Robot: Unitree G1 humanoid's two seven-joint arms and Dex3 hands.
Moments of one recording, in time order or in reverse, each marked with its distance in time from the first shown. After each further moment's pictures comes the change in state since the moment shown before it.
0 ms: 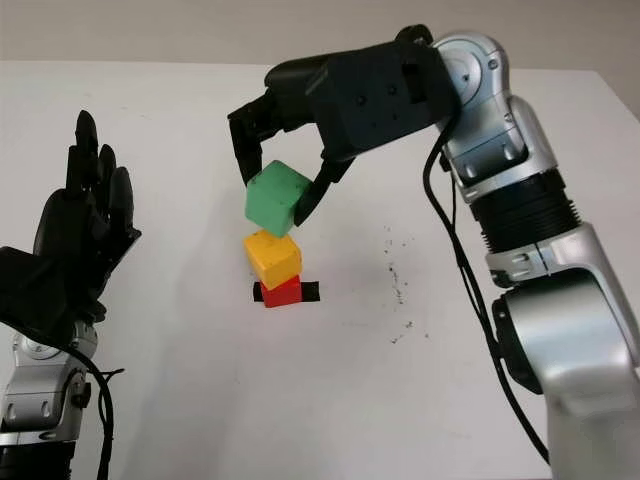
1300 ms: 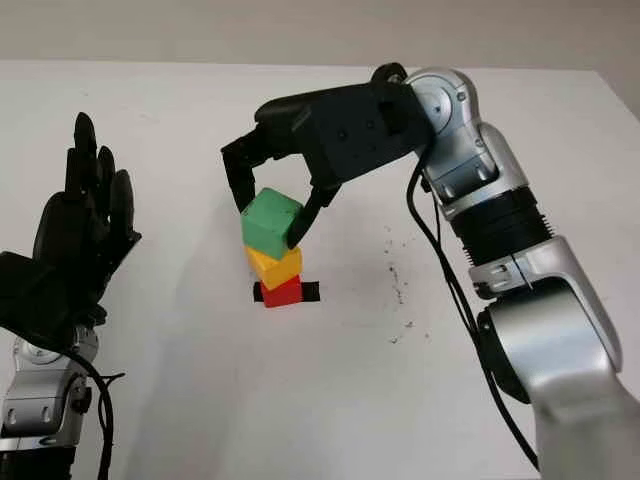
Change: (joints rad) left arm 0.019 -0.004 -0.001 -0.007 0.000 -0.006 0.008; right arm 0.022 0.038 0.016 0.044 -0.016 -0.073 -0.004
